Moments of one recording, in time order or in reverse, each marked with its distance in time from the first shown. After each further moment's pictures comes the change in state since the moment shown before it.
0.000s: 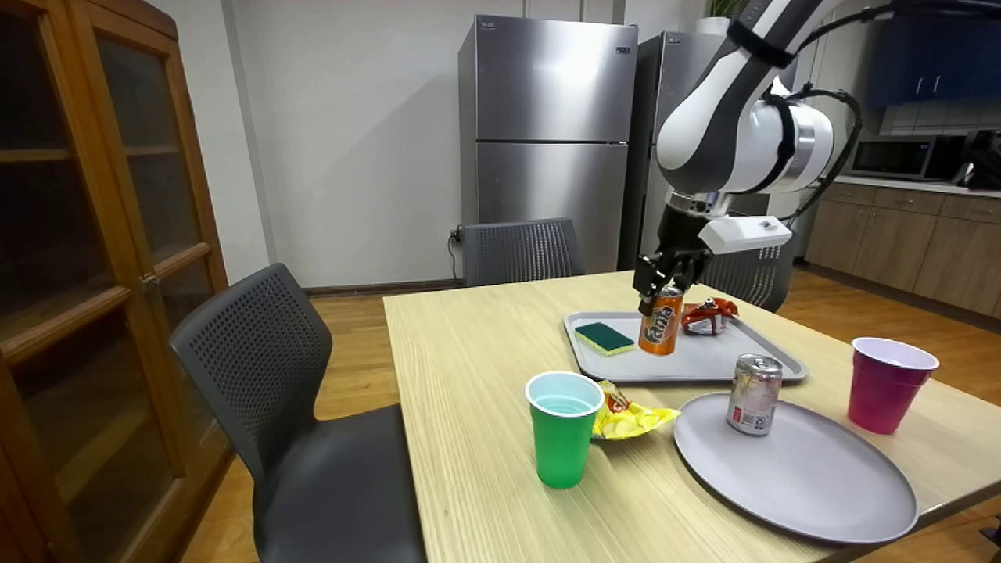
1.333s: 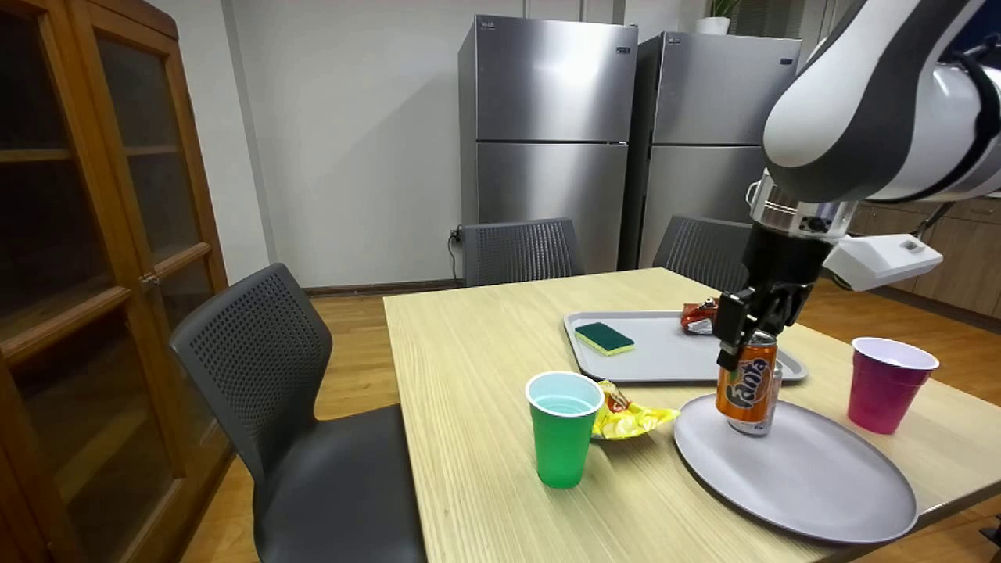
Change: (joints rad) arm 0.060 -0.351 -0.051 -0.505 0.066 0.077 -0.059
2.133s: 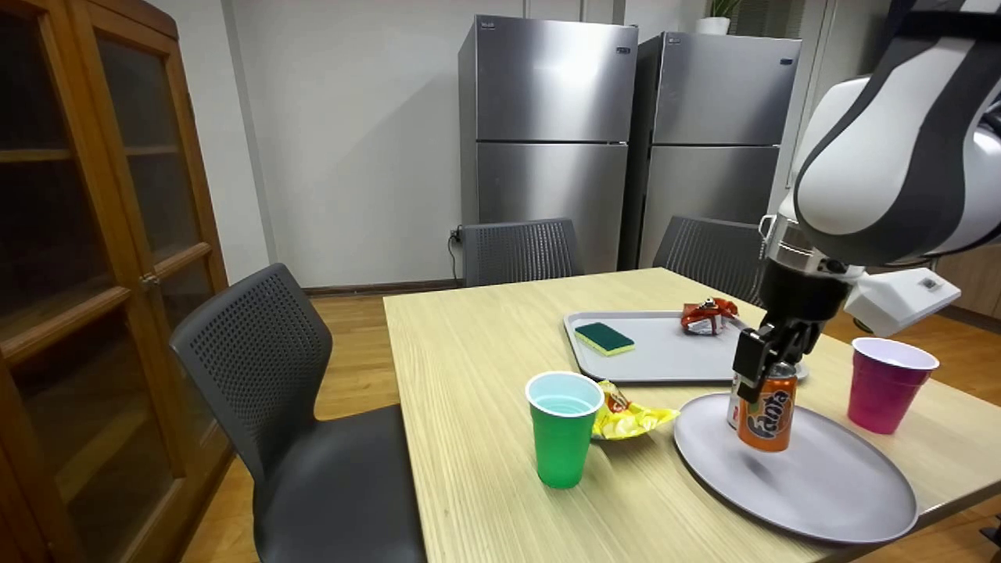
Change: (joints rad) arm 0.012 0.104 -0.083 -0.028 -0.171 0.131 0.074
